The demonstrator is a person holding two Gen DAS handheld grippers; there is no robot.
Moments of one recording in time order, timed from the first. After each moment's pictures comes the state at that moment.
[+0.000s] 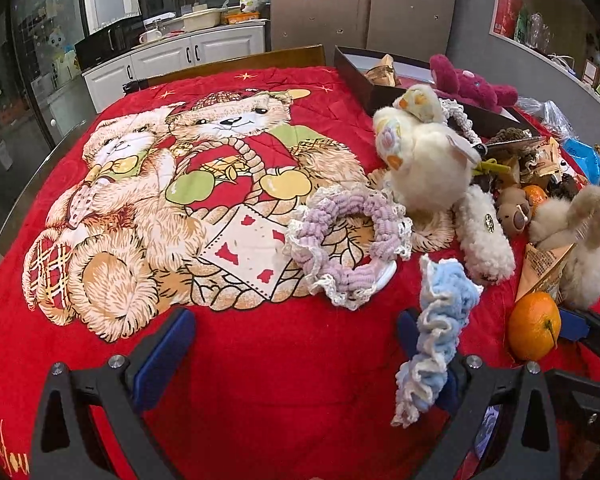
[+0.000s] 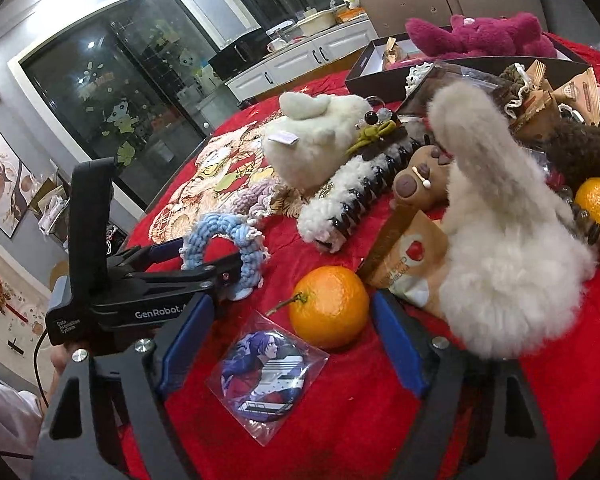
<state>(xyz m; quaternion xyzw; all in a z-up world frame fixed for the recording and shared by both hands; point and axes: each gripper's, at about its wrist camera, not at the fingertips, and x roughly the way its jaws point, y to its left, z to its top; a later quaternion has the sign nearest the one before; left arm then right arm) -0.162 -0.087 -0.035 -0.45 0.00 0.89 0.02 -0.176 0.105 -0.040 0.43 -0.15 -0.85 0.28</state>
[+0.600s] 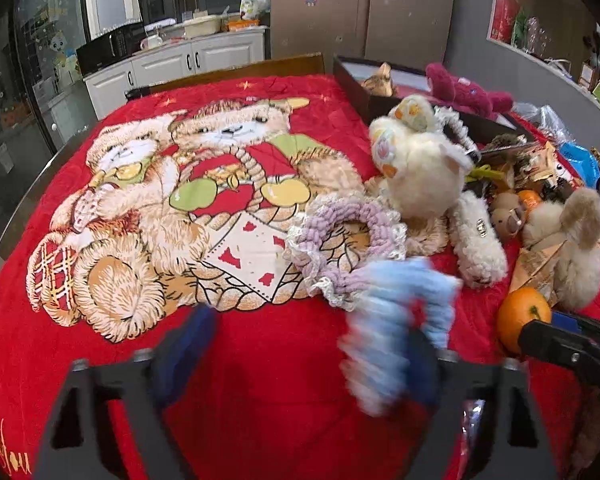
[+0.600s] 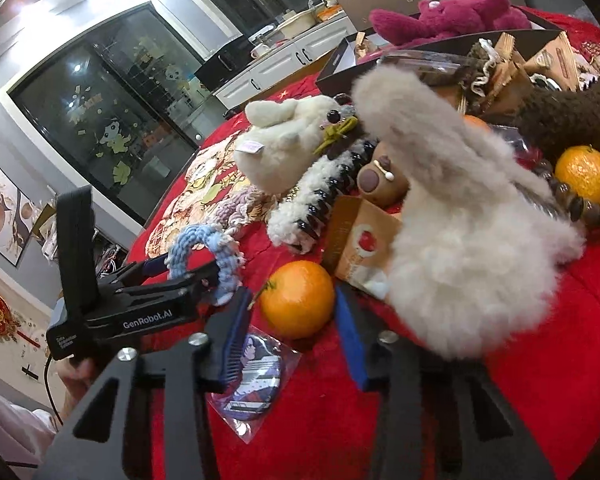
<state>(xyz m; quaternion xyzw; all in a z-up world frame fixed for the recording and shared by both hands) -0.155 -0.086 -0.030 -0.44 0.00 0.90 0.02 -0.183 0.119 -0.050 0.44 -0.19 -0.84 0.26</state>
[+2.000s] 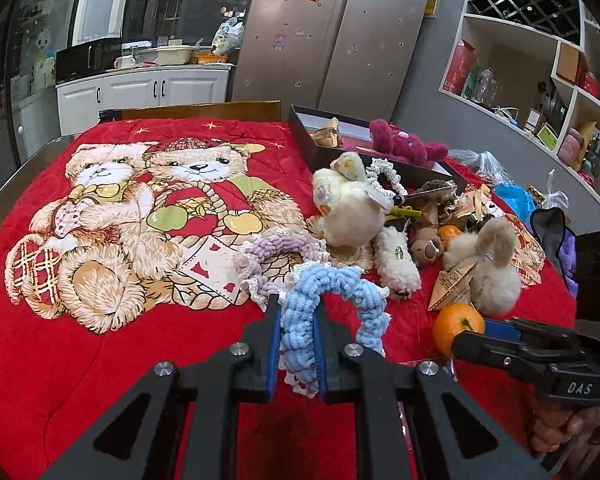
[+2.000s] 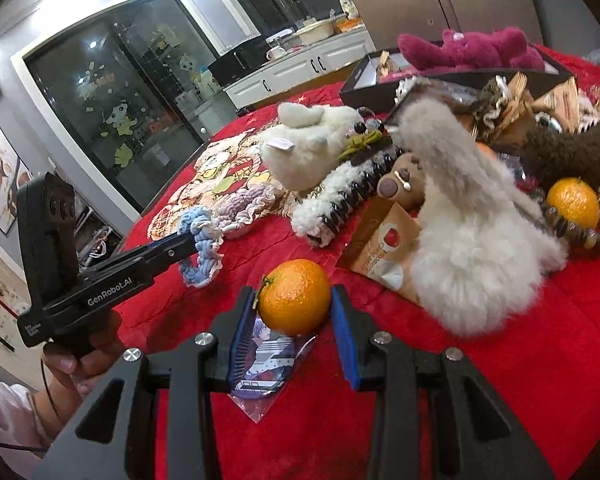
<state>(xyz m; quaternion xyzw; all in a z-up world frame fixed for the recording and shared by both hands) -0.121 -0.097 -0.009 -0.36 -0.07 0.92 0.12 -0.154 0.110 -0.032 0.41 -0.12 -0.87 0.26</state>
